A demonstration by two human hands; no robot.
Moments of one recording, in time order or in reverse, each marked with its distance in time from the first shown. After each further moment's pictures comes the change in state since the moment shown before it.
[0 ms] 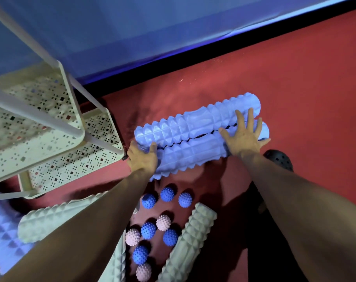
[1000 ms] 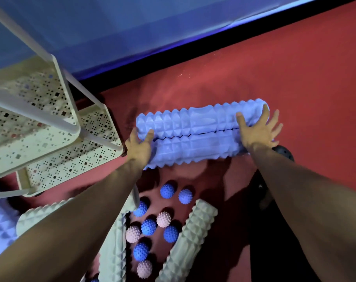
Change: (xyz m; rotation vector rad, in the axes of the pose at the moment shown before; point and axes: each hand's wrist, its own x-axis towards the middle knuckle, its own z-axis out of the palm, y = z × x) left_hand 0.023 0.001 -0.011 -0.169 -0.167 0.076; right_hand 0.005 0.015 -0.012 0.306 0.137 0.260
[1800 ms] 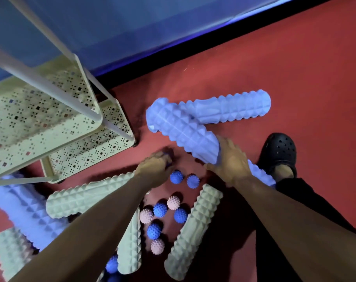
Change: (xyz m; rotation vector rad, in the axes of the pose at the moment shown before) left_hand -0.065 -0.043 -0.026 1.003 -0.404 0.546; right_hand -0.134 0.024 0.013 -0.256 -0.315 -0.543
